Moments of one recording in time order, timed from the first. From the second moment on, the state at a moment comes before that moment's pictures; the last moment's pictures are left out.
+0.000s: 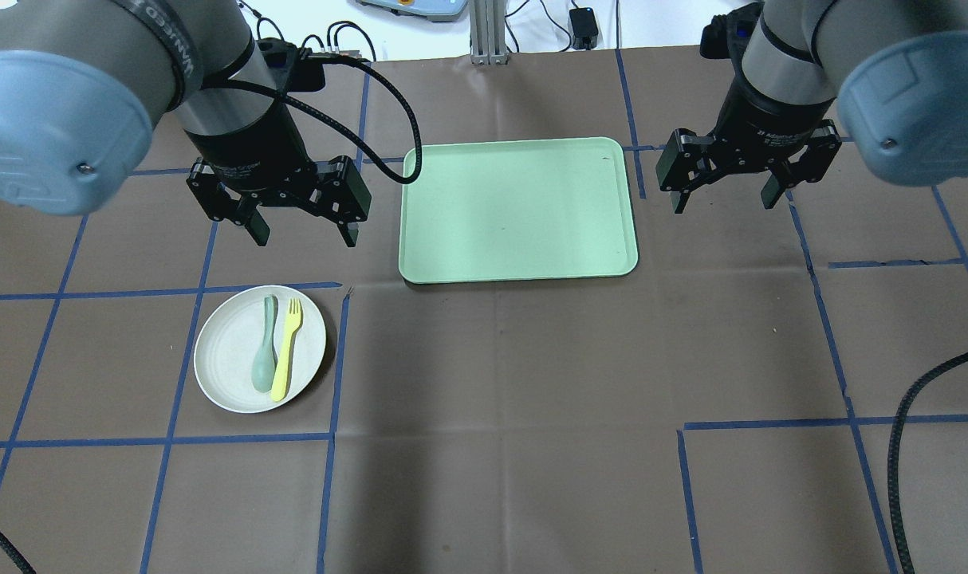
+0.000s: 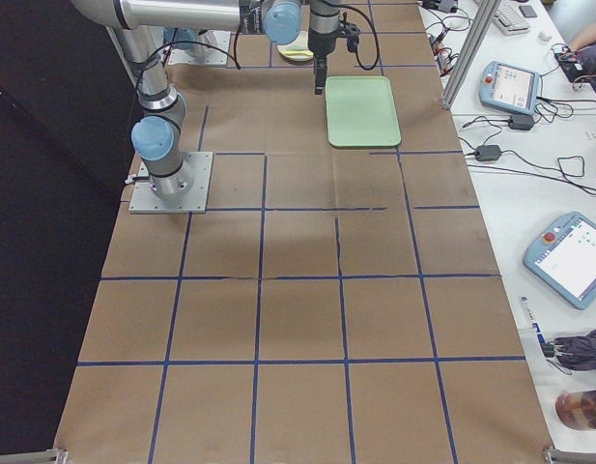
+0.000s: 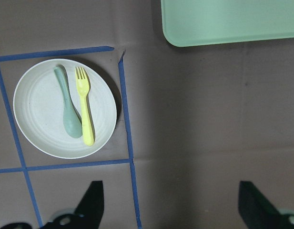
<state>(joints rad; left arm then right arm) -1.68 -1.59 -1.57 -1.66 1.54 -0.04 1.58 -1.56 1.64 -1.62 -1.58 0.00</state>
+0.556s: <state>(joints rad) -1.68 -1.59 -1.58 -1.66 1.54 -0.04 1.58 -1.56 1.64 -1.62 -1.58 0.00</state>
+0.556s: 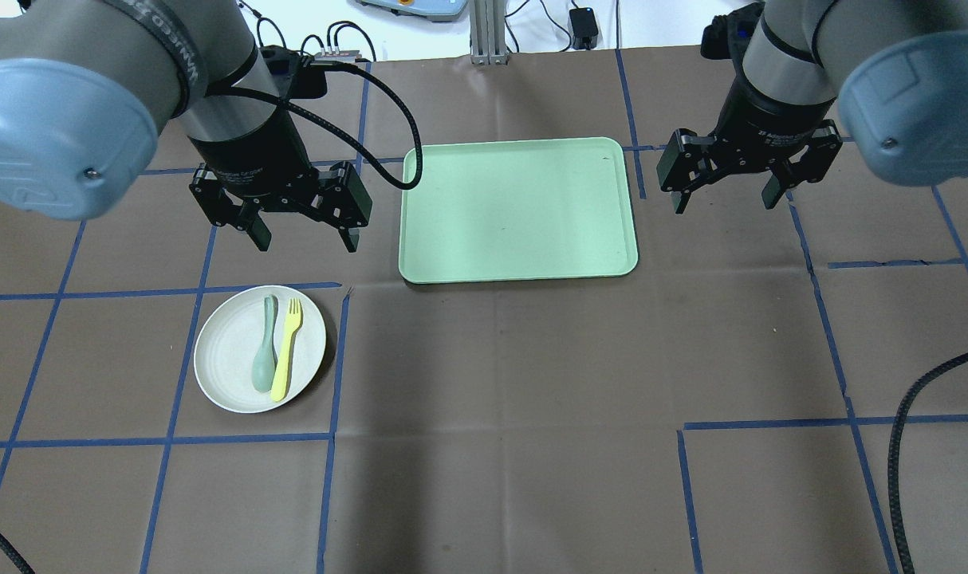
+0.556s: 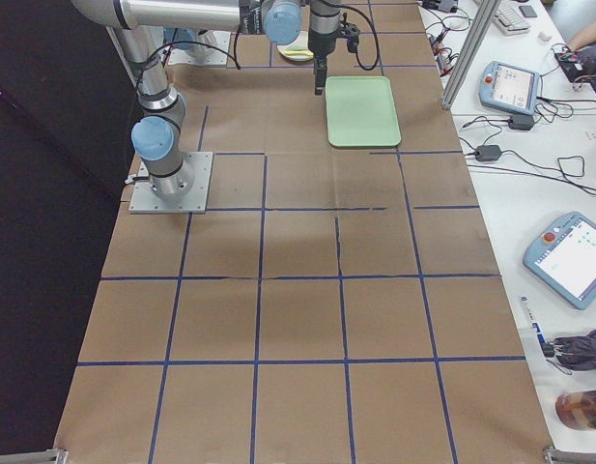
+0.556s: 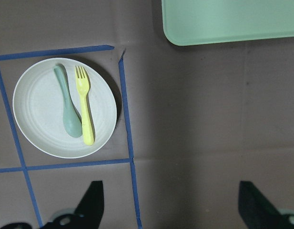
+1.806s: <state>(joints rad) -1.32 -1.61 -1.79 -1.49 1.56 0.38 1.58 -1.56 1.64 -1.62 -1.58 0.00</state>
